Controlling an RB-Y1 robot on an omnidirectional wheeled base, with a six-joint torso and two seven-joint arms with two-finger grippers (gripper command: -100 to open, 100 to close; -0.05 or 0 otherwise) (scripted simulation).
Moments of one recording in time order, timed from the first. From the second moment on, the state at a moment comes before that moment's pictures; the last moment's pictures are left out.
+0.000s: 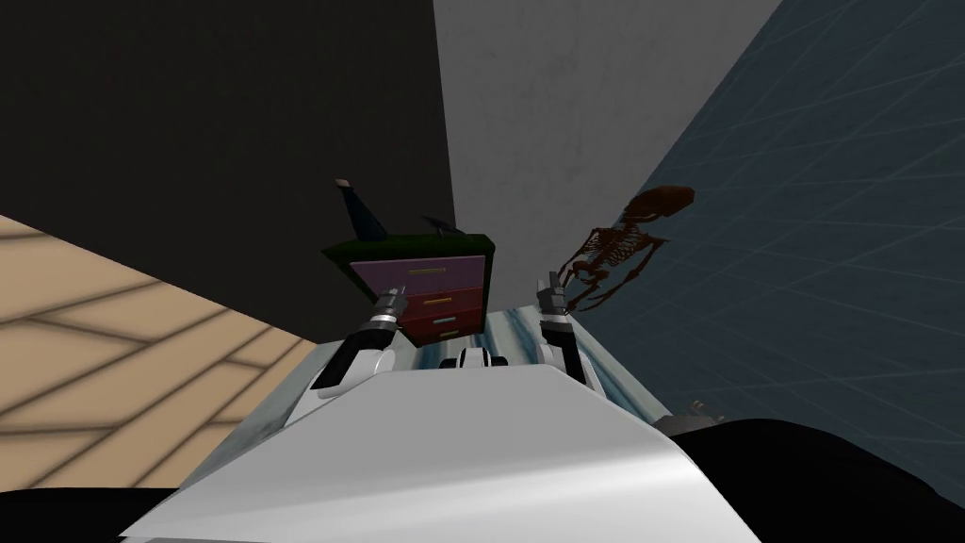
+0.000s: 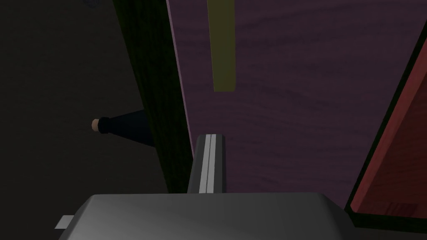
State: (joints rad) left arm 0.52 0.06 0.07 -2.33 0.15 0.18 -0.03; right arm 0.49 -0.04 -0.04 -2.21 0.08 -0.37 -0.08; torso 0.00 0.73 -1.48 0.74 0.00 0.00
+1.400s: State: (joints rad) left arm 0.53 0.07 0.09 -2.40 0.15 0.24 -0.02; right arm 0.49 -0.04 -0.04 -2.21 0.08 -0.37 -0.08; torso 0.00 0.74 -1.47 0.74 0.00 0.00
